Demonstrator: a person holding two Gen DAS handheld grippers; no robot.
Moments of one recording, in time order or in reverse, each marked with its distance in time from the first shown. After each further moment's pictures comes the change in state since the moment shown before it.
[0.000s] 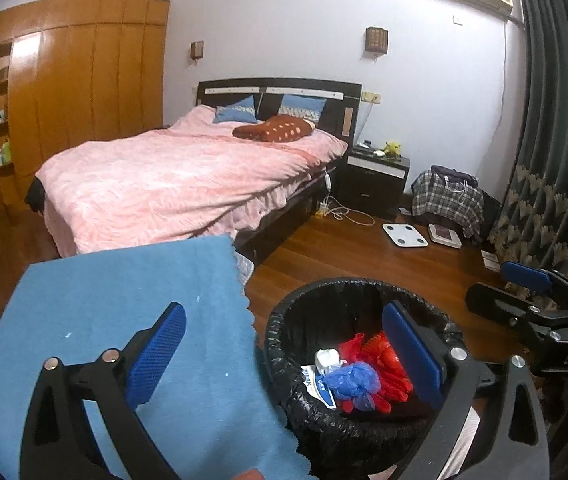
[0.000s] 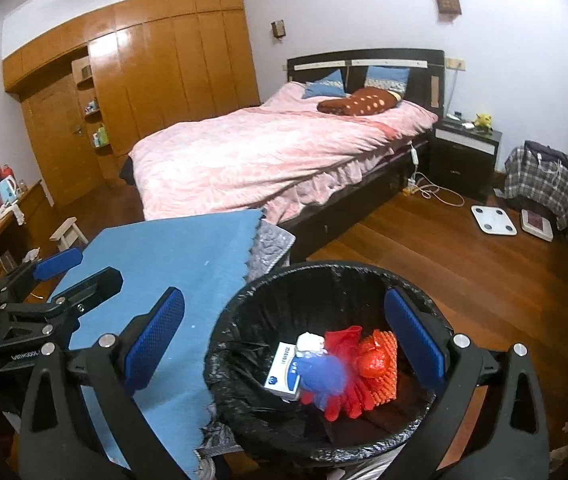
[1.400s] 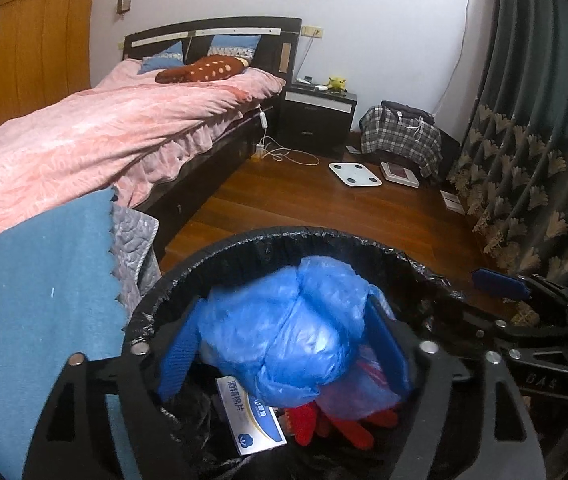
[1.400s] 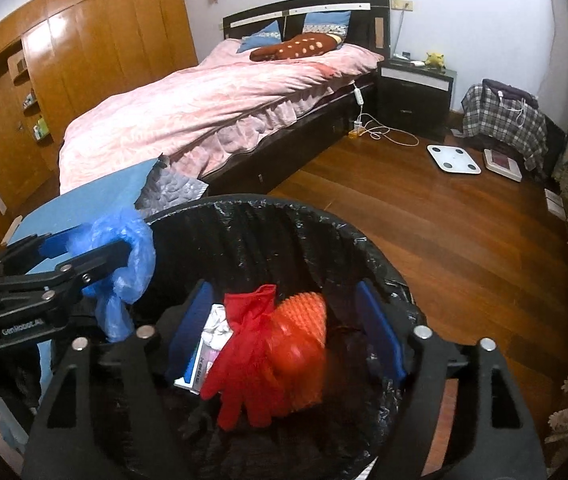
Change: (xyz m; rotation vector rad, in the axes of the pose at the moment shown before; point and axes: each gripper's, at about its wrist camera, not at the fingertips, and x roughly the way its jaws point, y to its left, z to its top) left arm 0.185 -0.073 -0.029 0.094 0.210 -0.213; right arm 0.116 -0.119 -0.070 0.124 0.153 -0.165
